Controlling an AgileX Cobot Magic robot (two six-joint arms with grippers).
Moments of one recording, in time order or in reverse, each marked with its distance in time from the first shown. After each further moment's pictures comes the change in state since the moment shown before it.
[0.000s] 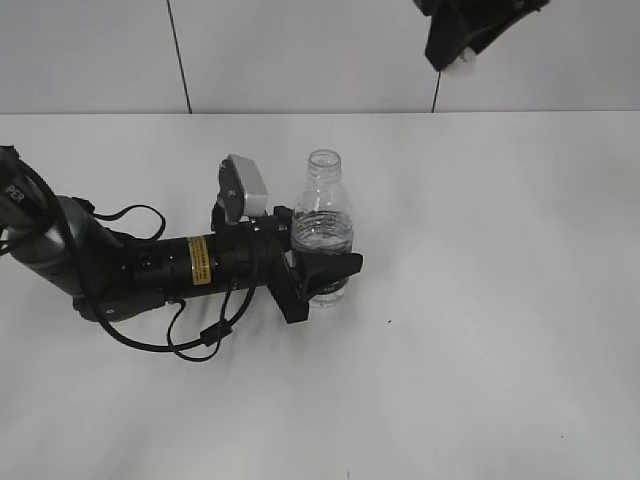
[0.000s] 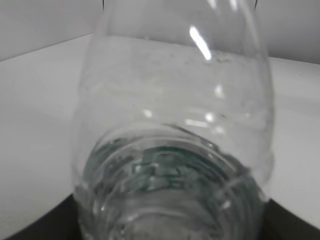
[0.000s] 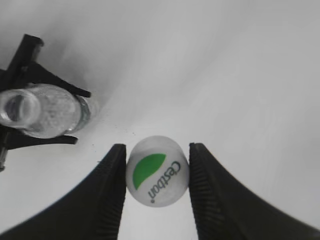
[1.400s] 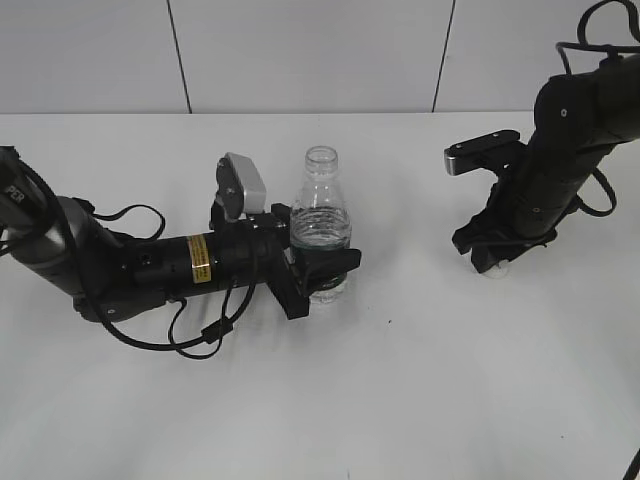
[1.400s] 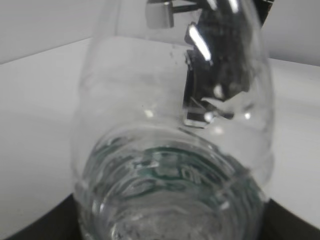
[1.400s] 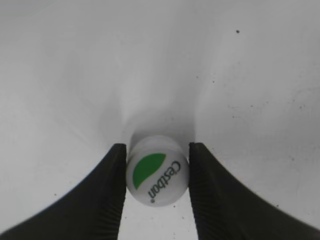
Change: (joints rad) left arm 0.000 0.001 0.000 -0.027 0.002 0.000; right arm -0.193 0.217 0.623 -0.034 -0.626 0.002
